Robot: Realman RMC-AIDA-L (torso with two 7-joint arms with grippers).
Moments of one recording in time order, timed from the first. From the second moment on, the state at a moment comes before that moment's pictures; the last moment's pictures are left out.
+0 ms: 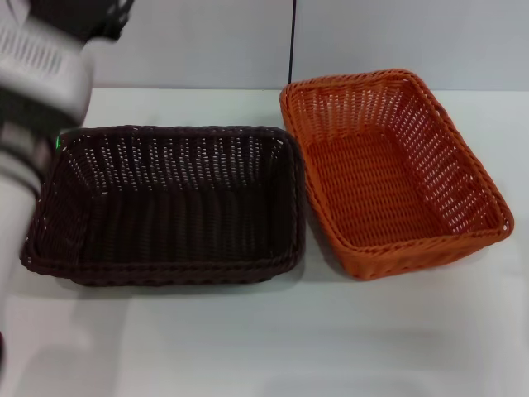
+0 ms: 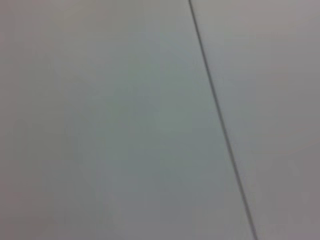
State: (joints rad) left arm -0.13 -2.06 -1.24 -1.43 2.34 0.38 1.10; right arm 0.19 2.07 -2.43 -0.67 -1.95 1.39 2.95
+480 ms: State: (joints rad) left arm -0.12 -2.07 -1.02 -0.52 2.37 1.40 0.32; right arm 0.26 1.81 -2.29 -1.26 -2.13 0.61 2.96
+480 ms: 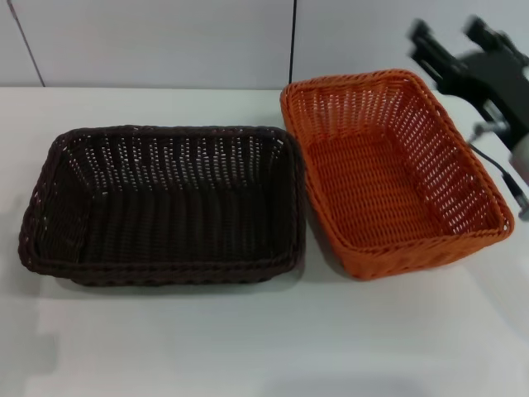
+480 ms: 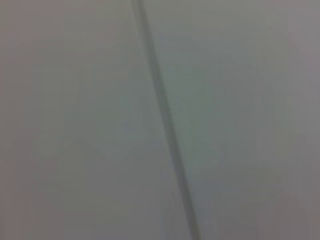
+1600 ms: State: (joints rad) left arm -0.09 -2.07 -1.01 -0.40 2.15 1.31 0.24; right arm 0.33 2.07 -1.46 -1.74 -2.59 -1.52 2.11
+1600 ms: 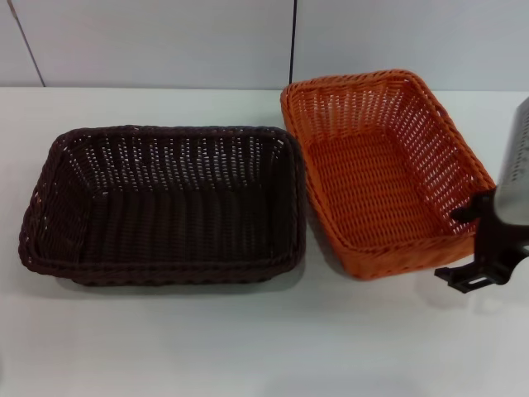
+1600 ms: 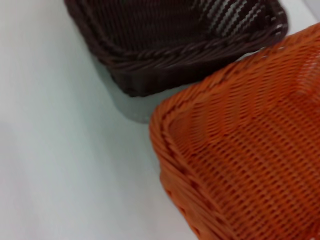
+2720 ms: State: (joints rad) left arm -0.09 -2.07 -0.98 -0.39 2.15 1.33 0.24; right arm 0.35 2.08 -1.67 -1.68 -2.81 -1.34 2.28
